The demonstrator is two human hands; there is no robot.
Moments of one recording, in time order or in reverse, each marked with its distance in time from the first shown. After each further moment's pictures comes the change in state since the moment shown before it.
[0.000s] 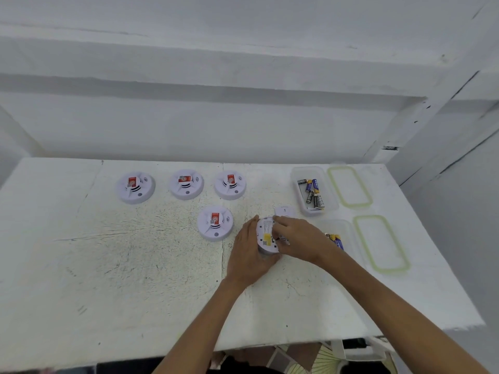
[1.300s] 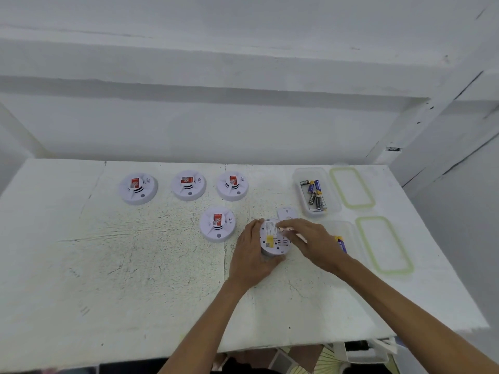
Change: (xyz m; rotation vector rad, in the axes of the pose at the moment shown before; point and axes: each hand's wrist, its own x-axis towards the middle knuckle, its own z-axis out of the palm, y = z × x) left_hand 0.000 -0.001 -0.001 -0.012 -0.015 -0.067; right_hand -0.026 0.002 -0.002 0.383 0.292 0.032
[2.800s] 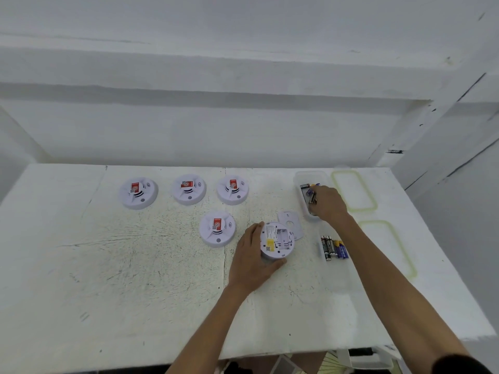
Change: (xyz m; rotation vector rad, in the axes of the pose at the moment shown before) left_hand 0.000 0.010 -0.006 -0.022 -0.034 -0.082; right_hand 0.086 0.093 -0.031 -0.340 -0.087 0.617
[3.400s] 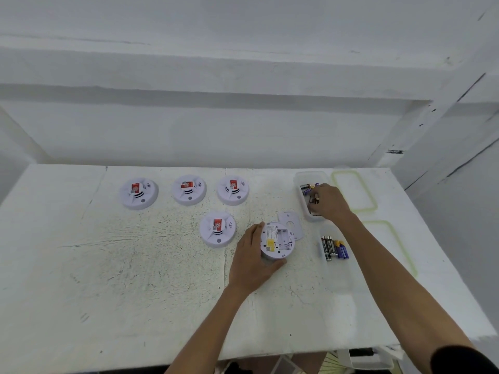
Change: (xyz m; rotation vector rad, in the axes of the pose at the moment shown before) left_hand 0.000 0.001 -0.001 0.010 0.013 0.013; right_hand 0.008 0.008 -0.002 0.026 0.010 -0.047
